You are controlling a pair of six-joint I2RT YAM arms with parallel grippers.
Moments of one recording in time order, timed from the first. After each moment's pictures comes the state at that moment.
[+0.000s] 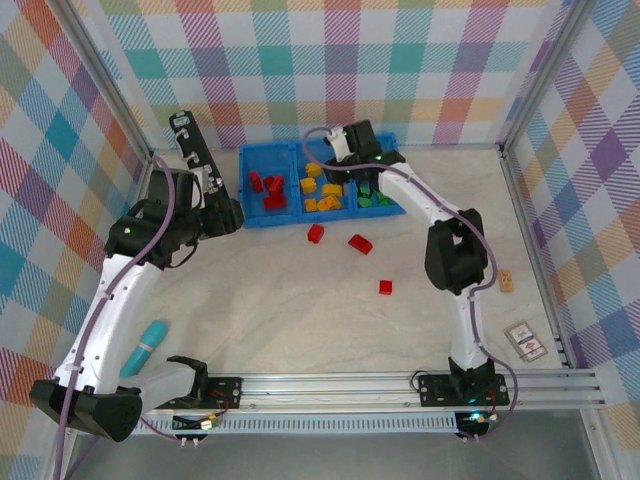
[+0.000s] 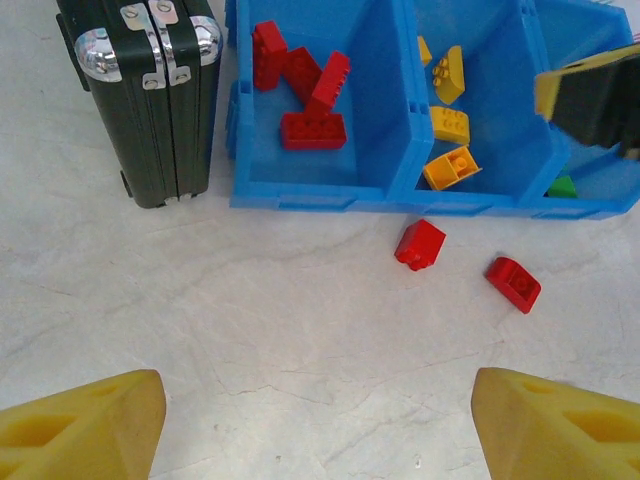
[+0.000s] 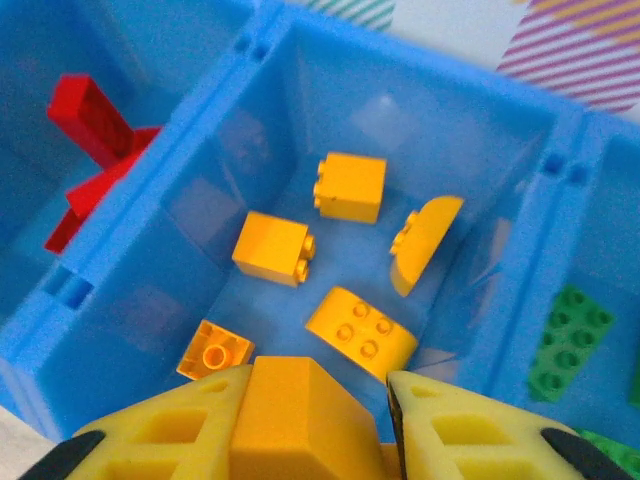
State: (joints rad) left arm -0.23 1.13 1.35 -1.00 0.02 -0.40; right arm 0.48 2.19 1.98 -0.52 -0.10 -0.09
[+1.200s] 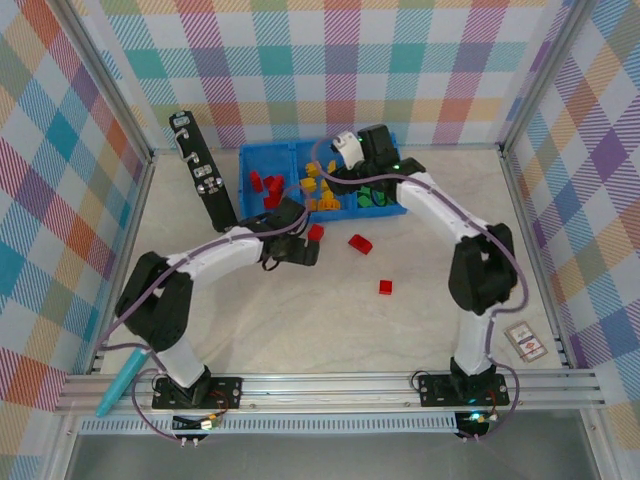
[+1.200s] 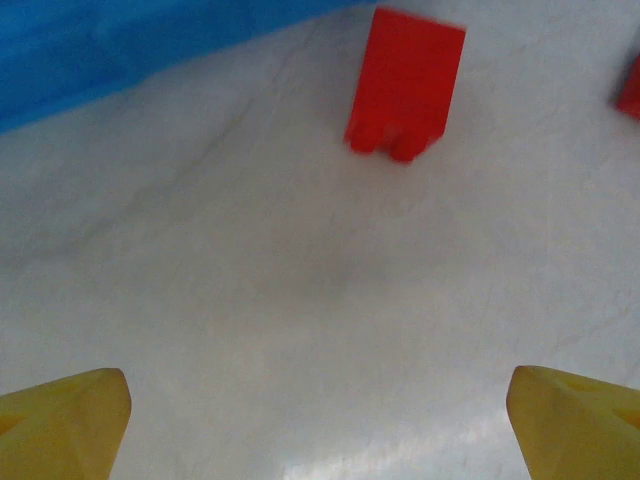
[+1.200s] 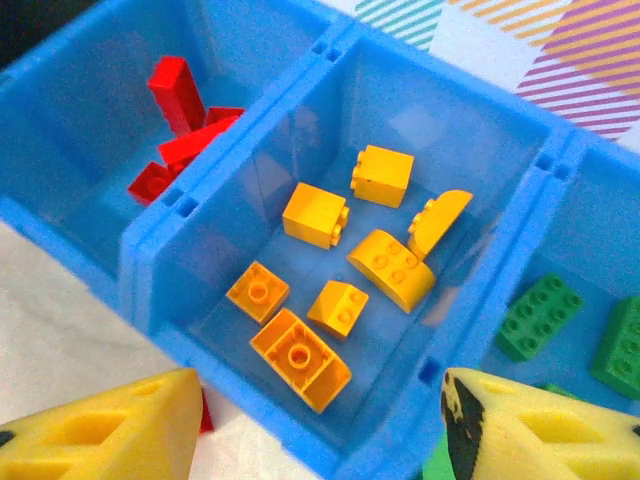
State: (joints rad) left arm -0.61 1.71 1.18 -0.55 -0.14 -0.34; right arm 0.47 1.89 1.69 -0.47 -0.16 -0.19
